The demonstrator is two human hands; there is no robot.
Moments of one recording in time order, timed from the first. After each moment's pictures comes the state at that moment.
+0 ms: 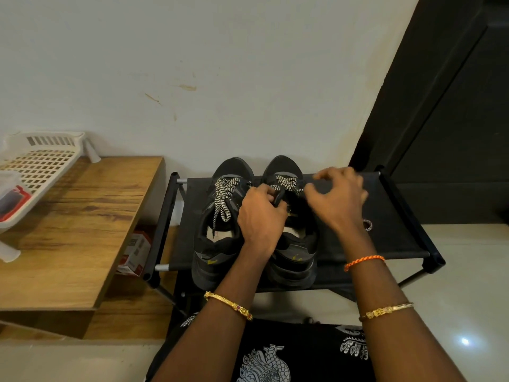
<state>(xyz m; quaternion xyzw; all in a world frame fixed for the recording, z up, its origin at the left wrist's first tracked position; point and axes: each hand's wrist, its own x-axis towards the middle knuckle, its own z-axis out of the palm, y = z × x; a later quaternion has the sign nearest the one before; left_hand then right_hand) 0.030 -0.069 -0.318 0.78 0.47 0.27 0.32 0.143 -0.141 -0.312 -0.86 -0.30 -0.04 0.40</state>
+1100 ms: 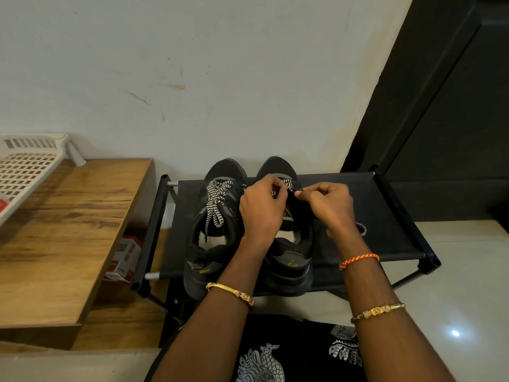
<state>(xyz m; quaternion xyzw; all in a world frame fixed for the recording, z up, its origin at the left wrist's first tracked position) 0.055 -0.055 -0.324 0.80 0.39 0.34 0.30 0.151 -0.130 -0.322 -0.81 -0.17 0.17 0.54</state>
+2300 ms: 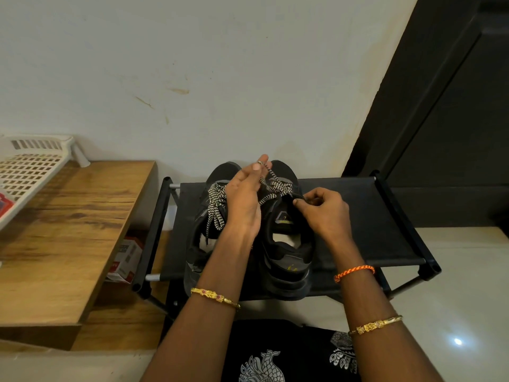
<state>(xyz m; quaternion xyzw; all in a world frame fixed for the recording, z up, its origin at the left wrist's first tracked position) 0.047 -0.041 -0.290 0.33 0.25 0.43 0.80 0.142 -0.136 -0.321 -0.84 -0.24 0.14 0.47</state>
